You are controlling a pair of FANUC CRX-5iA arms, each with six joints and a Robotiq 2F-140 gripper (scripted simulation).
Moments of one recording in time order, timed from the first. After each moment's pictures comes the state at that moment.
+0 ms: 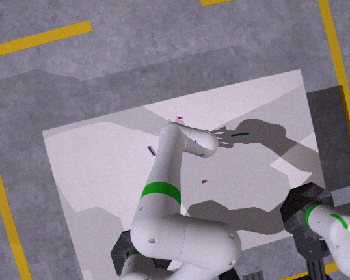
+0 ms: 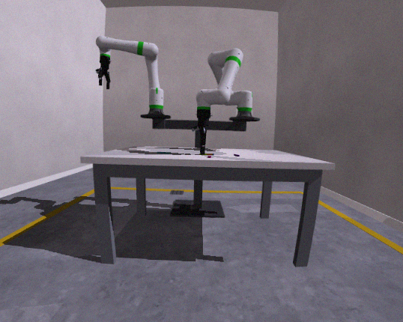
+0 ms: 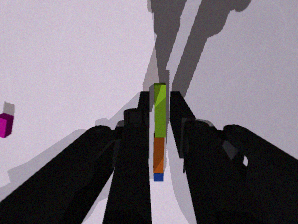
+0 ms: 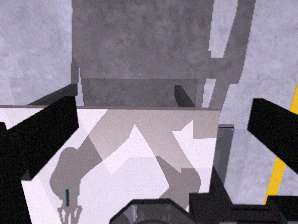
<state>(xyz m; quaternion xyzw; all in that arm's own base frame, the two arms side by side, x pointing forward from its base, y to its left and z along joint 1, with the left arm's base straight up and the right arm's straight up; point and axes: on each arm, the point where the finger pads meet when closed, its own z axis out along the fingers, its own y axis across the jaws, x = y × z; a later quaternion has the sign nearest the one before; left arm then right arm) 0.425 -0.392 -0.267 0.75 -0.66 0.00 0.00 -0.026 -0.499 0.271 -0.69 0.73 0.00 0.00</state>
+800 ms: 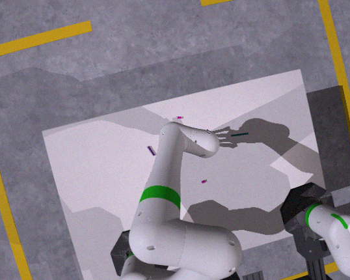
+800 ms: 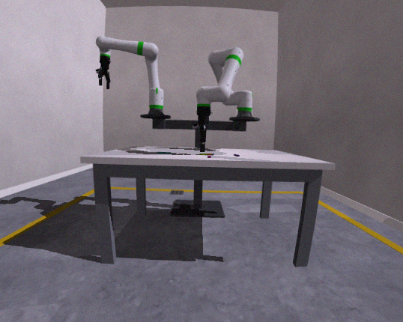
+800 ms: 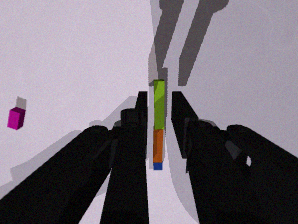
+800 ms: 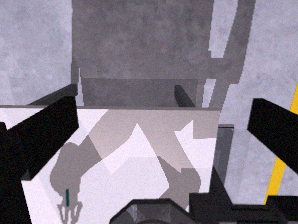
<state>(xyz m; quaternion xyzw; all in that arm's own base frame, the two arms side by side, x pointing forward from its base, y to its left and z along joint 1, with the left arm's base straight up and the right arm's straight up) 0.425 -0.392 -0.249 0.75 -0.66 0.00 0.00 -0.026 -0.499 0.271 -0.69 0.73 0.00 0.00</state>
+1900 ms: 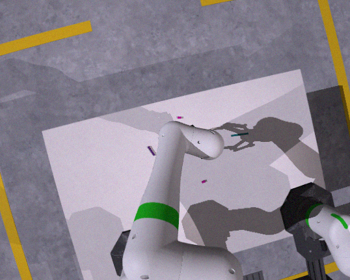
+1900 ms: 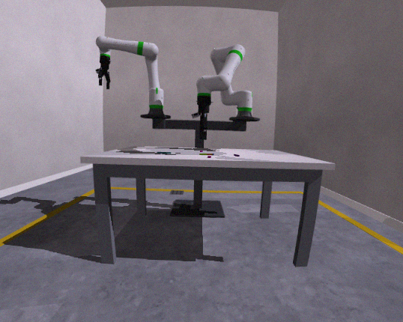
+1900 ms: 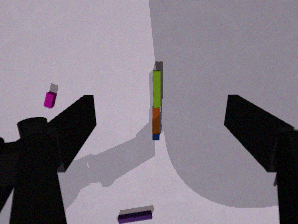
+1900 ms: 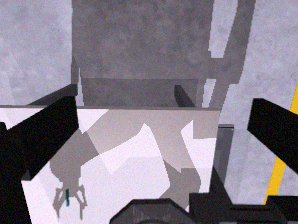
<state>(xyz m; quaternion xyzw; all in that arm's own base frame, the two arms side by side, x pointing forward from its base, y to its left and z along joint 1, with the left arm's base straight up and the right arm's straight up) 0.425 -0.392 -0.177 0.75 -0.66 0.00 0.00 -0.026 -0.499 0.271 -0.69 0.73 0.00 0.00</state>
